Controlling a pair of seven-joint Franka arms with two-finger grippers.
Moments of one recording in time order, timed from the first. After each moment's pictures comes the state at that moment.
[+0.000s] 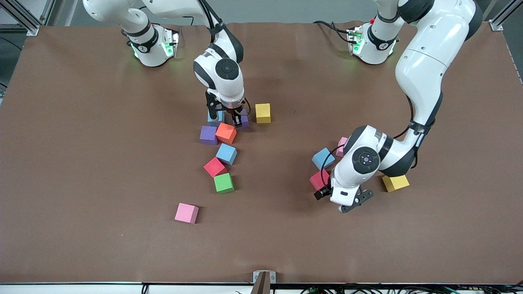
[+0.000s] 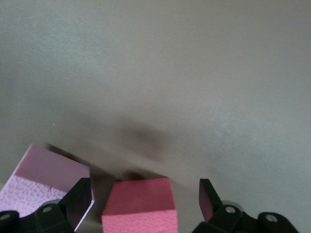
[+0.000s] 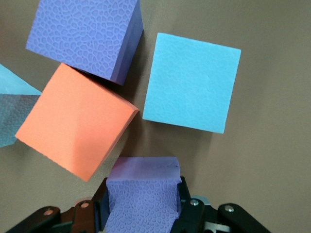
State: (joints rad) left arm -0.07 0.82 -0.43 -1.47 0.35 2.28 -1.09; right arm 0.90 0.39 -0.06 -2.14 0.02 2.50 2.16
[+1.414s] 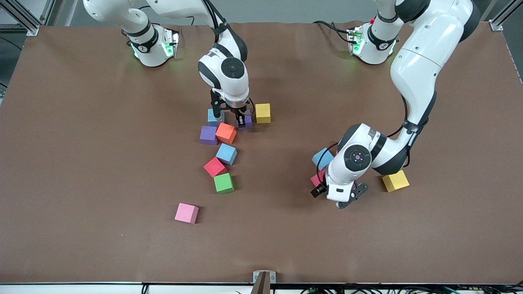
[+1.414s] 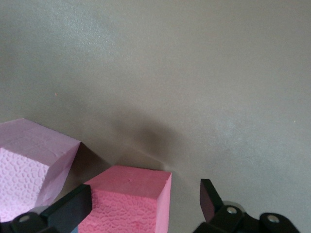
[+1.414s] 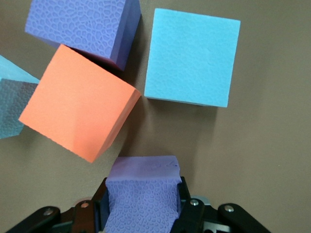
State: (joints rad) left arm -0.09 0.82 -0.42 -1.50 0.36 2.28 -1.22; right arm 0.92 0.42 -0.06 -2.10 0.01 2.49 2.24
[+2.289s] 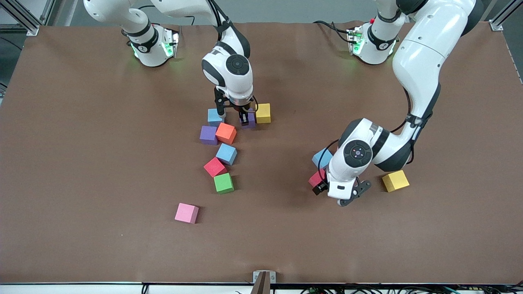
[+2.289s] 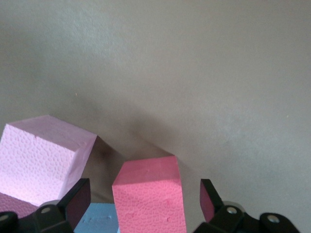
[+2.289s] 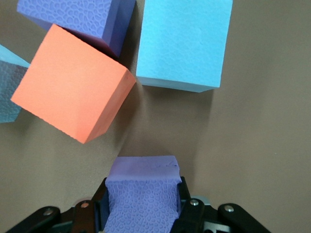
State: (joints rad) left arm -0.10 0.77 -0.42 -1.51 0.36 2.22 -1.22; right arm 0.96 0.43 -0.07 -2.09 0.00 2.49 2.27
